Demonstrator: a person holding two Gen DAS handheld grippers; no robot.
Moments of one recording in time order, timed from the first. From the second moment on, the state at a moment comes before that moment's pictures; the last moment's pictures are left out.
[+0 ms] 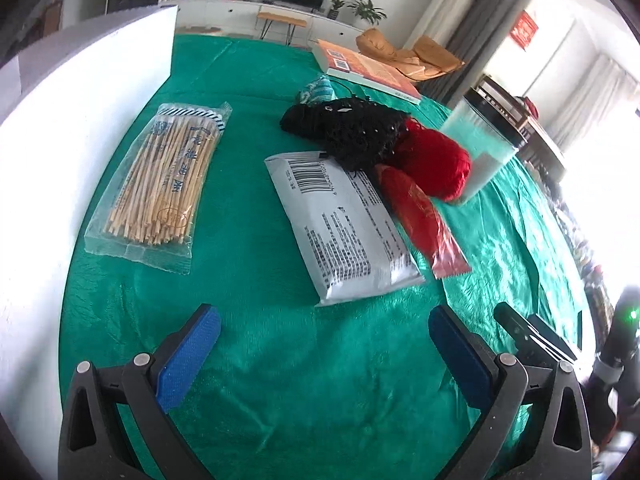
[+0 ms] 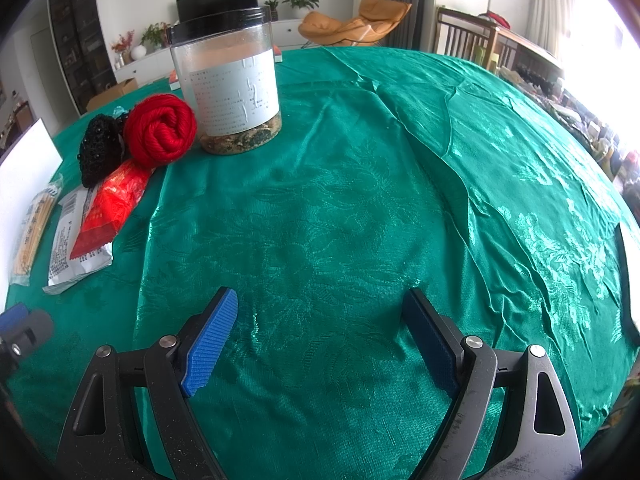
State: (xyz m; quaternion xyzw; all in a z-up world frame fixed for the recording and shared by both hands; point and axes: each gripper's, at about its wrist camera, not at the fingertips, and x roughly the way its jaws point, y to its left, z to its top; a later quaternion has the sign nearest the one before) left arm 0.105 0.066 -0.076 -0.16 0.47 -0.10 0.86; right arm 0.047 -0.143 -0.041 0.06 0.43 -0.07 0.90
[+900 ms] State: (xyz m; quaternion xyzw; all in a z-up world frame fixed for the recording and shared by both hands) left arm 0.171 0.008 -0.085 -0.05 0.51 0.00 0.86; right arm 0.022 -0.158 -0.032 0.13 0.42 -0.02 0.90
